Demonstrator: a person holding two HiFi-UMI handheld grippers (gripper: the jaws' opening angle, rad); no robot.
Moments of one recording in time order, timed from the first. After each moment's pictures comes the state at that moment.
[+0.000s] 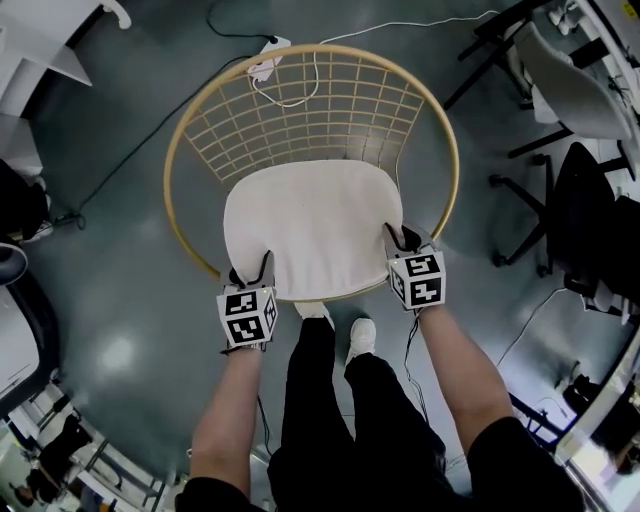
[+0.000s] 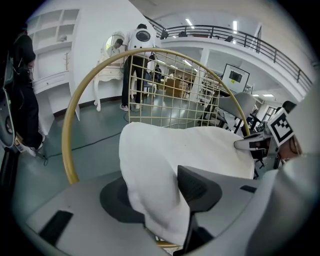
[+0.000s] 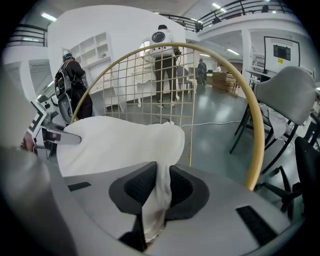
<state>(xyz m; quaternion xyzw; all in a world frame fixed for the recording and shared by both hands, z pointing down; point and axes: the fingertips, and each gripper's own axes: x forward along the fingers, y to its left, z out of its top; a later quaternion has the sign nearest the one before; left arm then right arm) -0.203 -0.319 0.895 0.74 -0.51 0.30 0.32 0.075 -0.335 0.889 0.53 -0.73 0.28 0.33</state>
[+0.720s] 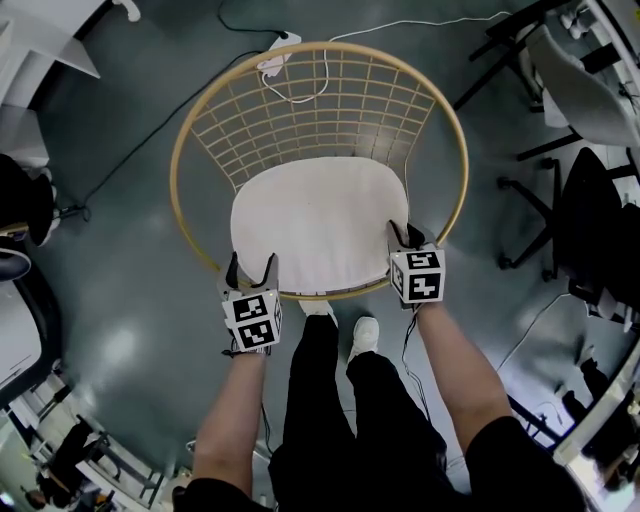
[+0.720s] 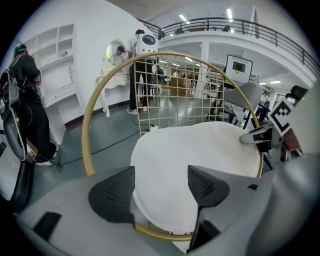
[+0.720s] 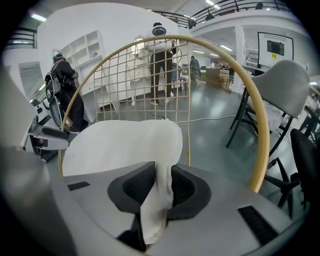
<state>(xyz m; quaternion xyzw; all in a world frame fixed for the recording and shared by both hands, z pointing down) -0.222 -0.313 0.891 0.71 -0.55 0.34 0.28 0.078 -0.341 0.904 0.55 -0.70 0.31 0.33</state>
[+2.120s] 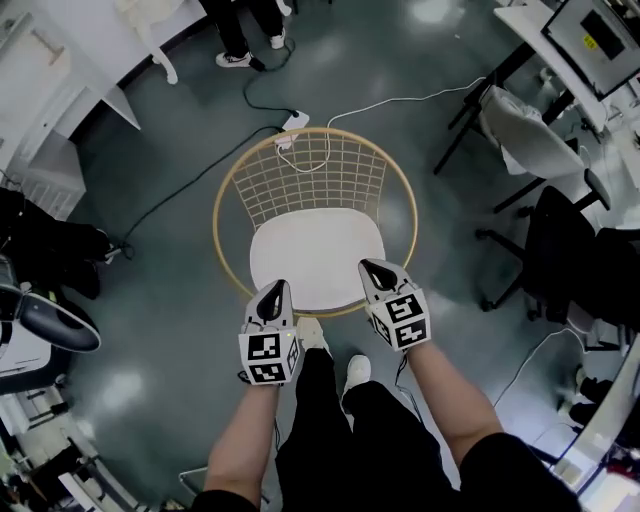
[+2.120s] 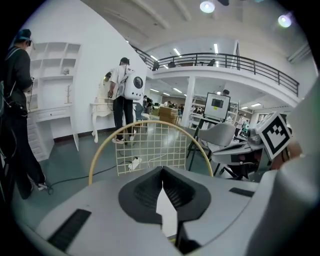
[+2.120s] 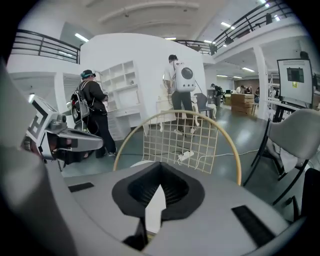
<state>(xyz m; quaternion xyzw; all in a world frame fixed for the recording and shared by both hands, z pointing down) -0.141 -0.269 0.650 0.79 -0.54 0.21 0.22 0.019 -0.292 0.662 0.45 -0.83 0.22 0.24</state>
